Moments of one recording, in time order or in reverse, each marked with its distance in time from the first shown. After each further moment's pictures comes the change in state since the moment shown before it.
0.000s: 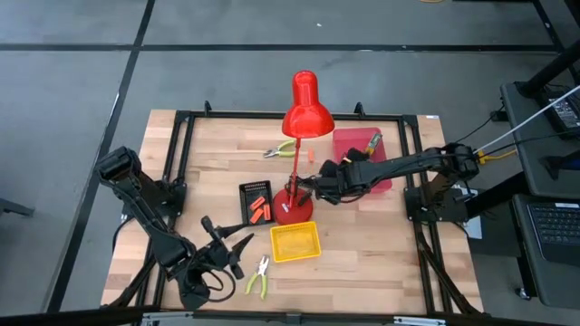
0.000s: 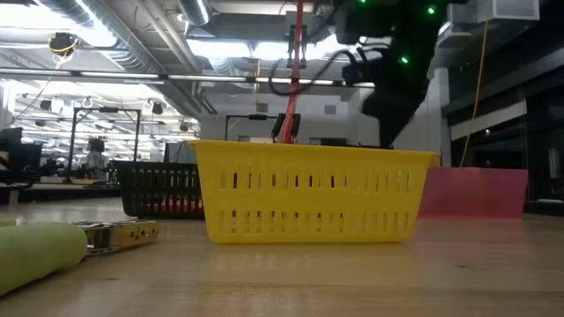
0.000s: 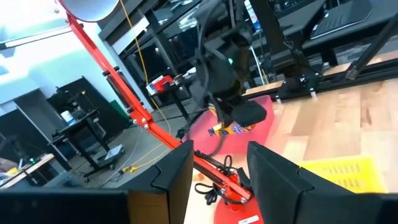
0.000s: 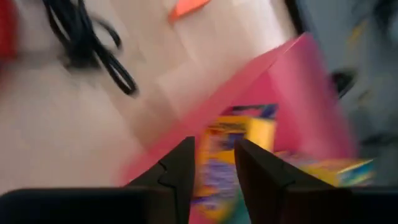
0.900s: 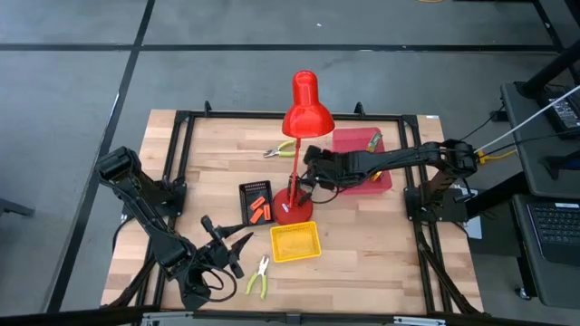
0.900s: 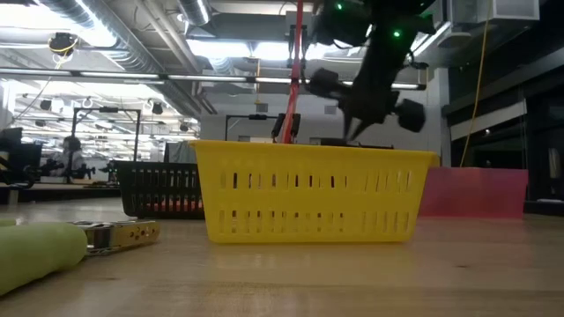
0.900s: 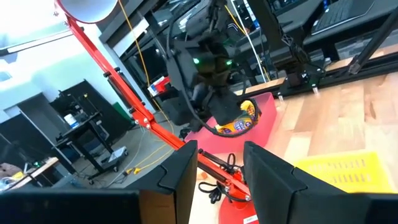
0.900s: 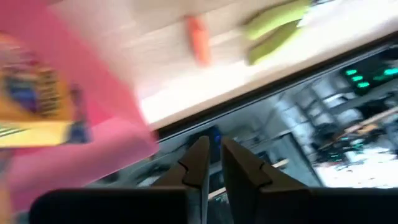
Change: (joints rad) left arm 0.000 0.000 -0.001 -0.044 0.000 -0.016; right arm -0.122 0.000 -0.038 0.369 0.135 -2.070
